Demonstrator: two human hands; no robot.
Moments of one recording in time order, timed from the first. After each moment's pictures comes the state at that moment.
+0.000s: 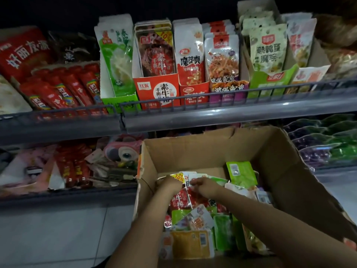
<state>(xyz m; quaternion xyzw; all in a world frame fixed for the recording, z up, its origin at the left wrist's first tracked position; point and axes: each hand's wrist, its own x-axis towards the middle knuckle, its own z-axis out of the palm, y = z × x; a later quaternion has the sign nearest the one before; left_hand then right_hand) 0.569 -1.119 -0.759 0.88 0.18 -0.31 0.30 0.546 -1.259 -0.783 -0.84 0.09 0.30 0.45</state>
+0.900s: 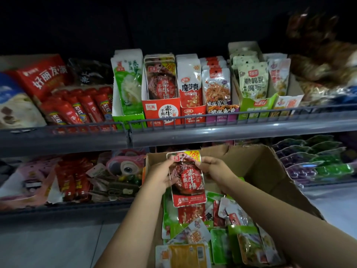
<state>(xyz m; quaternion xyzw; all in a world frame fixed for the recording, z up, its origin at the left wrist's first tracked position) 0.564 -1.113 -0.640 0.61 0.27 -0.19 0.72 0.549 -1.281 -0.658 -0.71 0.09 0.15 0.69</state>
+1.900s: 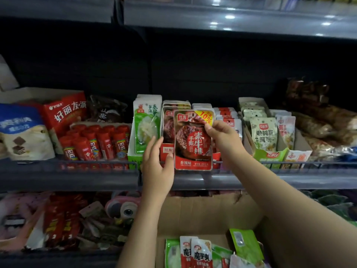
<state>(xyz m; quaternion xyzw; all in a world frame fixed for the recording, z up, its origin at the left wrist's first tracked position) 0.604 -1.079 -0.556 0.80 -0.06 0.25 0.54 0.624 -1.242 -0.482 -0.72 0.00 -0.11 0.68</state>
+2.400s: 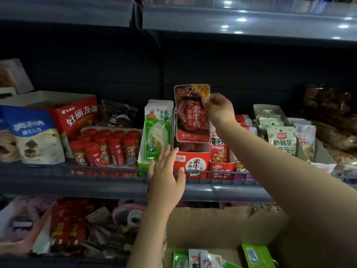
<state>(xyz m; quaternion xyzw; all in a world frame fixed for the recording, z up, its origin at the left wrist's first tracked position) 0.623 -1.066 -0.572 0.89 -0.10 0.24 0.37 0.701 -1.204 -0.430 -0.76 0.00 -0.19 0.63</state>
